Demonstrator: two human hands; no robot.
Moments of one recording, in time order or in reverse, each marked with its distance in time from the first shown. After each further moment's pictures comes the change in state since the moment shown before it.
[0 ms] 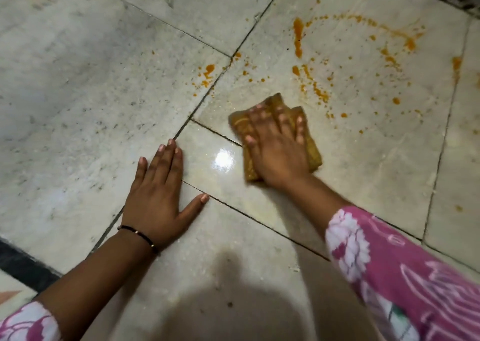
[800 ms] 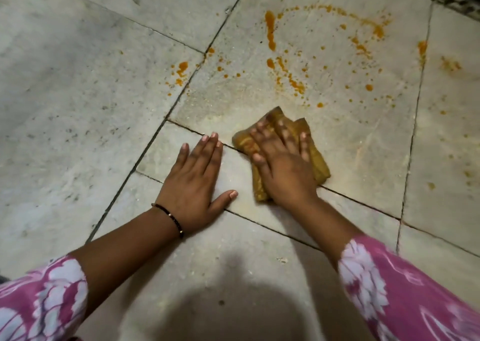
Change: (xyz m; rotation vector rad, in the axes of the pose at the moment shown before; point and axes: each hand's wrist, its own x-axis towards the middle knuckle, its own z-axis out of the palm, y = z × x) left_hand 0.039 0.053 0.008 0.039 -0.016 0.363; right_hand -0.051 0.029 0.006 0.090 0.093 0.023
